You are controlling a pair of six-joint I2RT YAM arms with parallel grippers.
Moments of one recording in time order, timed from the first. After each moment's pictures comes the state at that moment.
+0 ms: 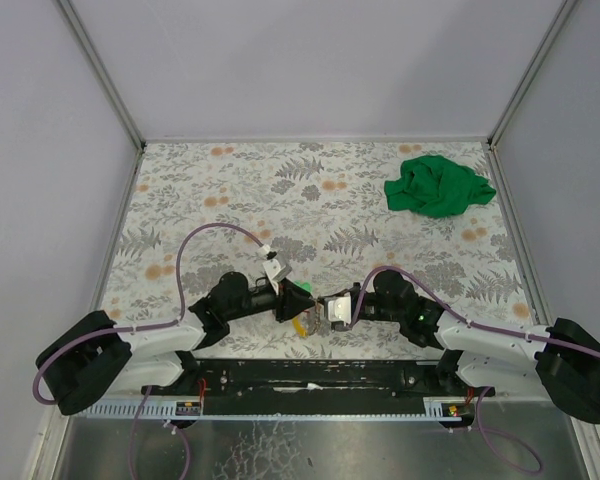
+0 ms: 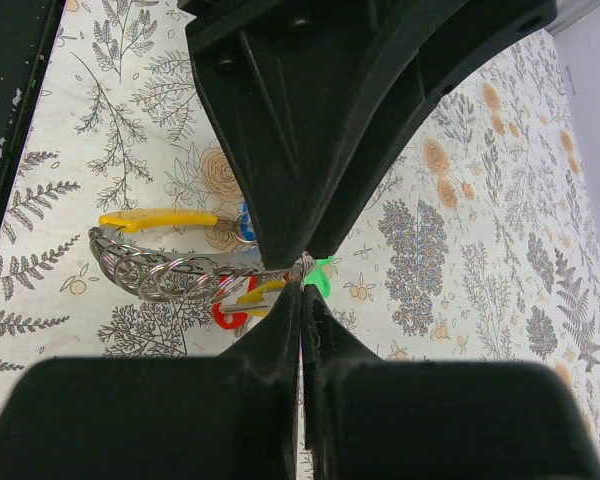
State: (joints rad) left arm -0.84 1.15 0.21 0.77 0.38 -0.28; right arm 0.94 1.05 0.33 0.38 -0.40 -0.75
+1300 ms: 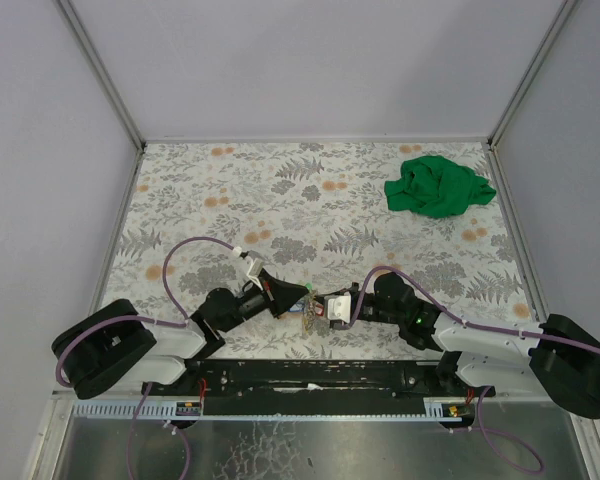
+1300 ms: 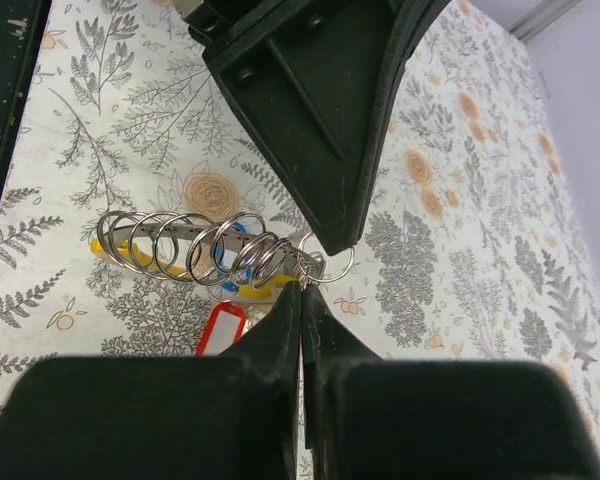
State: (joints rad) left arm -0.84 1.27 0.06 1.23 0.14 -0.60; right arm 0.97 1.10 0.30 0.51 -0.37 -0.69
